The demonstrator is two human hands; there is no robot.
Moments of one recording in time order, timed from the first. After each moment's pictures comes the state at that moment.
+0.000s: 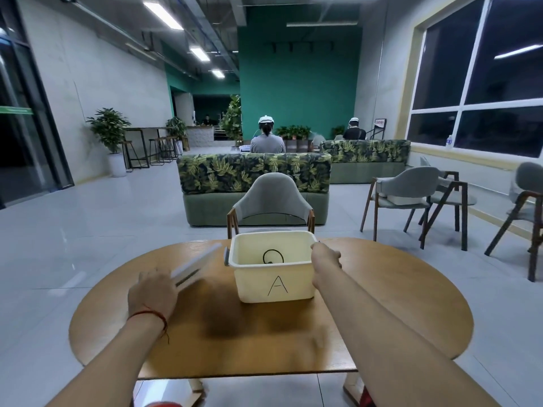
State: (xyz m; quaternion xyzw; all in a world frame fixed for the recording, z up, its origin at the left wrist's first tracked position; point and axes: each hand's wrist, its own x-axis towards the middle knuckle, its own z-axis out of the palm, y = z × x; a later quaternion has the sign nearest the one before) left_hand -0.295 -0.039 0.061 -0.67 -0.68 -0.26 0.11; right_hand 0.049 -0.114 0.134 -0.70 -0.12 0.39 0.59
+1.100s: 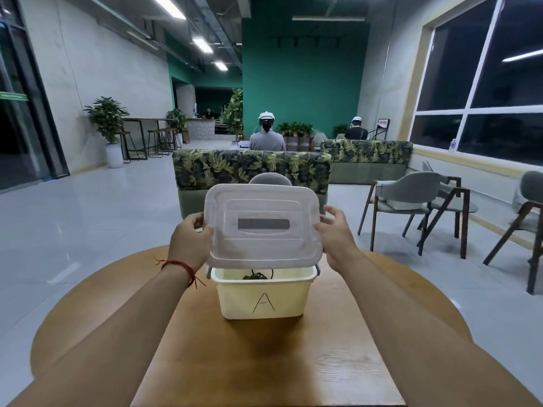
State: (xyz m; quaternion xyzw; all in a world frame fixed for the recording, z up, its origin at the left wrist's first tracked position) left_hand -0.167 -0.027 0.184 -0.61 -0.53 -0.52 -0.27; right_hand 0.133 -0.068 0.180 -0.57 -0.37 0.34 0.65
